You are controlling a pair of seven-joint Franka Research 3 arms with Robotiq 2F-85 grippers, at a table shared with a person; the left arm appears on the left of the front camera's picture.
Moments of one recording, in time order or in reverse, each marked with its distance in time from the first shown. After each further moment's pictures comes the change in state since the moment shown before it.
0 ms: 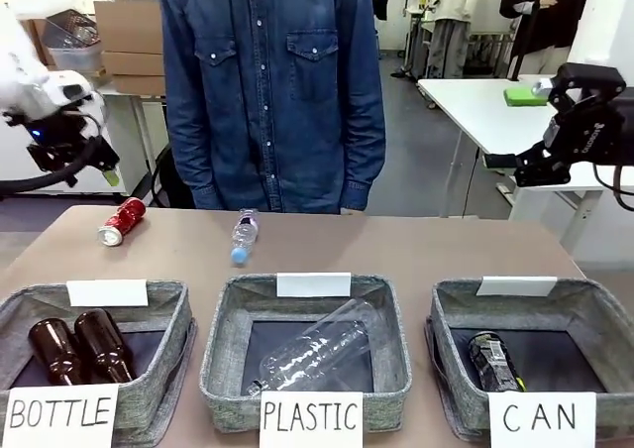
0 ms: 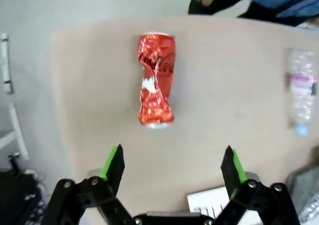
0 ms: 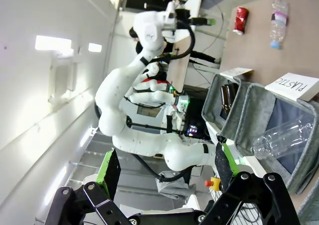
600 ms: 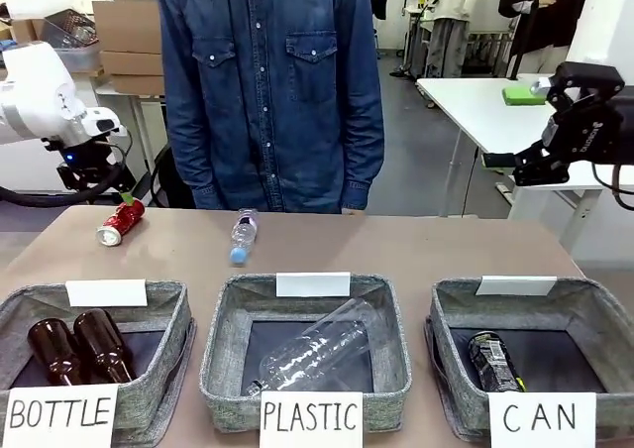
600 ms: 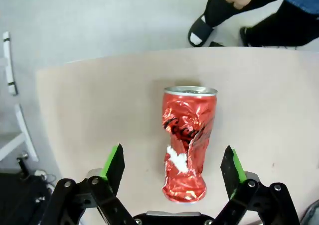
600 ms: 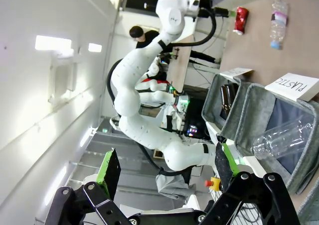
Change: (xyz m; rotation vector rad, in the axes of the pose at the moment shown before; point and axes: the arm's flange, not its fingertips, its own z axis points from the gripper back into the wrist) left arm 0.056 0.030 -0.093 0.038 0.077 -0.021; right arm 0.000 0.000 0.000 0.000 0.000 0.000
